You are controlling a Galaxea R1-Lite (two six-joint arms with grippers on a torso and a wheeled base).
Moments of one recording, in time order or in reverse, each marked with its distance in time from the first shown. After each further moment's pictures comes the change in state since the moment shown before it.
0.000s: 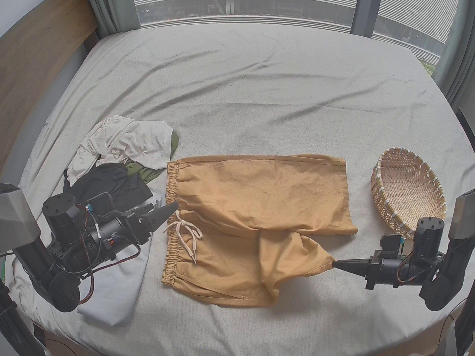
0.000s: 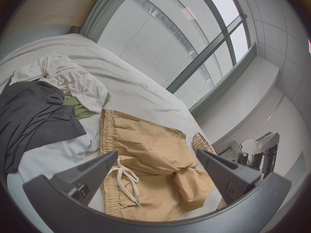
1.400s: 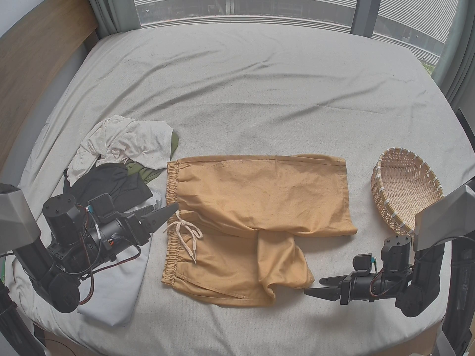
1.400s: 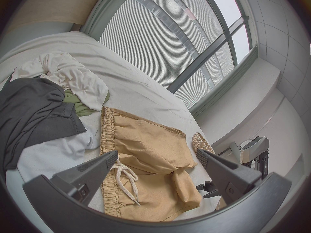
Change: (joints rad) left arm -0.003 0.000 0.006 0.001 0.000 -0.001; right arm 0.097 0.288 -0.092 -0.001 -0.081 0.003
